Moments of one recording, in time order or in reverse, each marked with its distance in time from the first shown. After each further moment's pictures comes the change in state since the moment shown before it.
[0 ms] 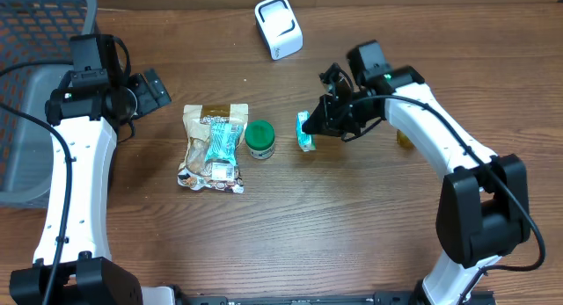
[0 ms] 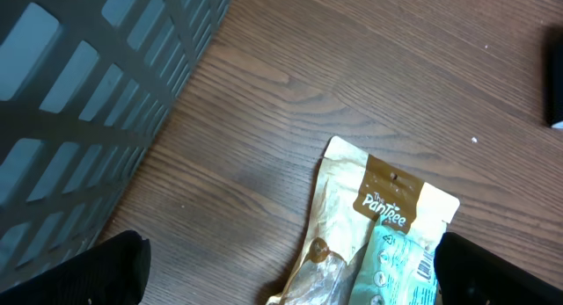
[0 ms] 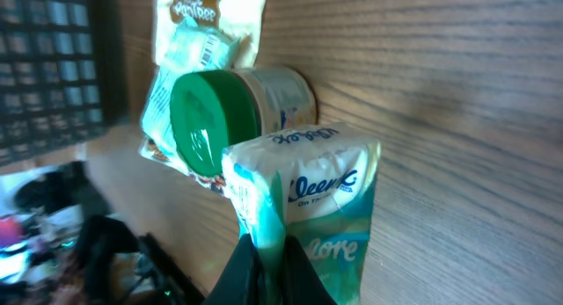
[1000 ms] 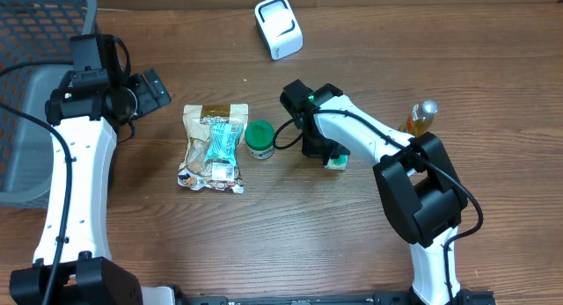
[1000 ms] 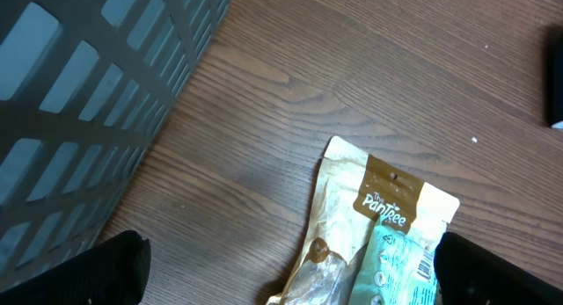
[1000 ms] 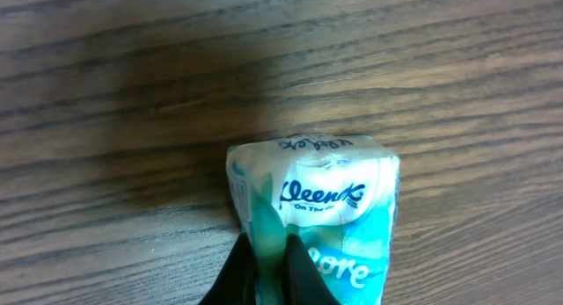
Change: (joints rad) left arm 0.000 0.000 0.000 0.000 0.000 0.000; right arm 0.278 0.242 0.128 -0.261 0.972 0.419
